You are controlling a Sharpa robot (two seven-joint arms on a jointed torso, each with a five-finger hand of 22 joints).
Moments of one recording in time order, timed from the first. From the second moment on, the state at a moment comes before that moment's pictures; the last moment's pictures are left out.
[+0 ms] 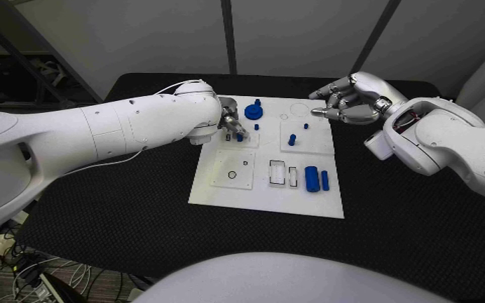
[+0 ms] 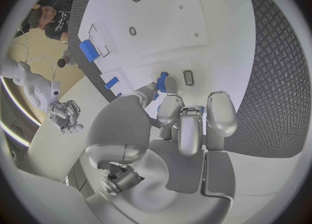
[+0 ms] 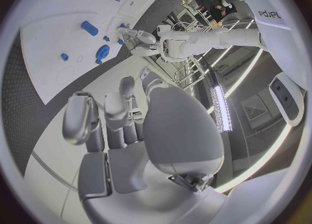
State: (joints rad) left arm 1.22 -0.63 -0.07 1.29 -1.16 0.08 -0.58; left_hand 1.07 -0.13 0.41 0.10 0.12 1.12 -0.01 0.35 1.00 1.46 -0.06 1.07 1.31 1.46 -0.10 1.55 1.31 0.10 1.32 0.01 1.34 1.18; right arm 1.15 -0.88 0.08 1.60 -0.98 -0.27 0.05; right_hand 1.42 -0.14 0.20 0.22 0.13 0.91 0.13 0.07 0.07 1.18 0.04 0.73 0.84 1.45 -0.04 1.12 1.01 0.06 1.41 0.07 1.29 1.27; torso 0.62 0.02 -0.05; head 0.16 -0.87
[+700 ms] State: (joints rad) left arm 1.21 -0.64 -0.07 1.30 -1.16 0.10 -0.58; left_hand 1.11 -0.17 0.29 0.26 0.05 1.14 0.00 0.33 1.01 1.46 -0.06 1.07 1.31 1.46 -0.10 1.55 1.31 0.10 1.32 0.01 1.33 1.19; right arm 1.15 -0.88 0.08 1.60 -0.98 -0.27 0.05; right_hand 1.42 -0.14 0.20 0.22 0.13 0.91 0.13 0.07 0.07 1.18 0.04 0.73 0.84 1.45 -0.04 1.12 1.01 0.06 1.41 0.07 1.29 1.27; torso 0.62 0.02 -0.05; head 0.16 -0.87
